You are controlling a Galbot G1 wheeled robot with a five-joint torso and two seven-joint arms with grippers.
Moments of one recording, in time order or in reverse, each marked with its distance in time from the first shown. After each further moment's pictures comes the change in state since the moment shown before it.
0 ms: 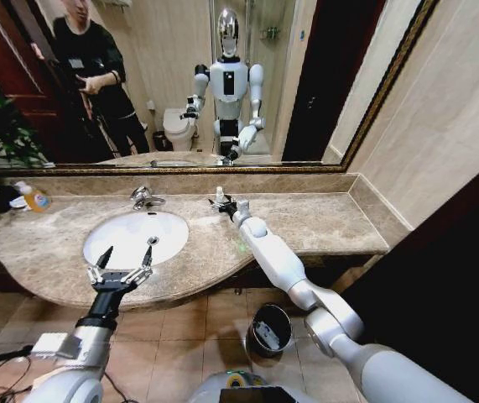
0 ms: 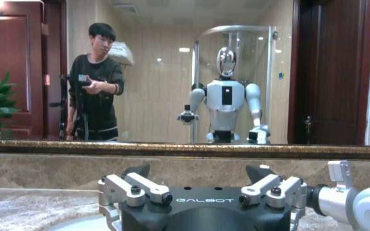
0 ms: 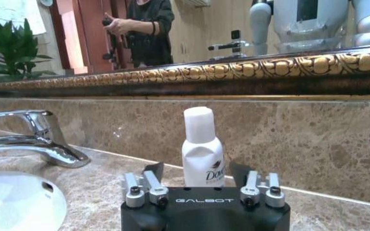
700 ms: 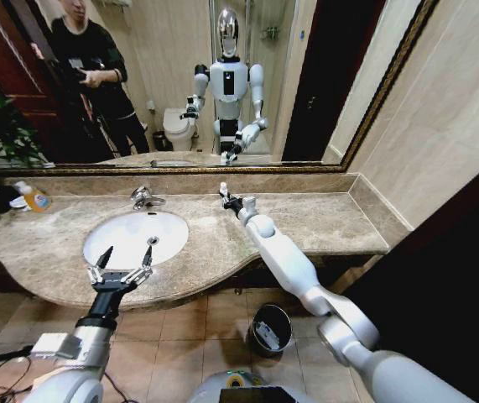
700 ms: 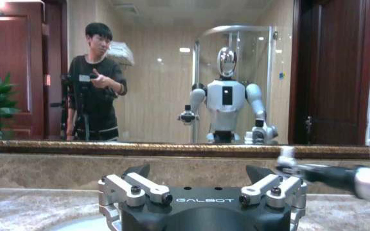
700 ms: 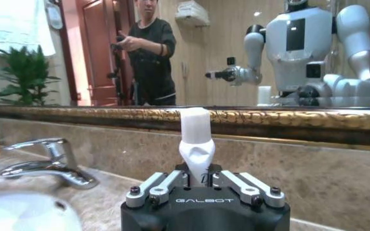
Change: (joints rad) left arm 0.000 0.000 0.000 0.000 0.000 0.000 0.000; right arm -0.119 -0.202 -0.025 0.412 0.127 -0.137 0.069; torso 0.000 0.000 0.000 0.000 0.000
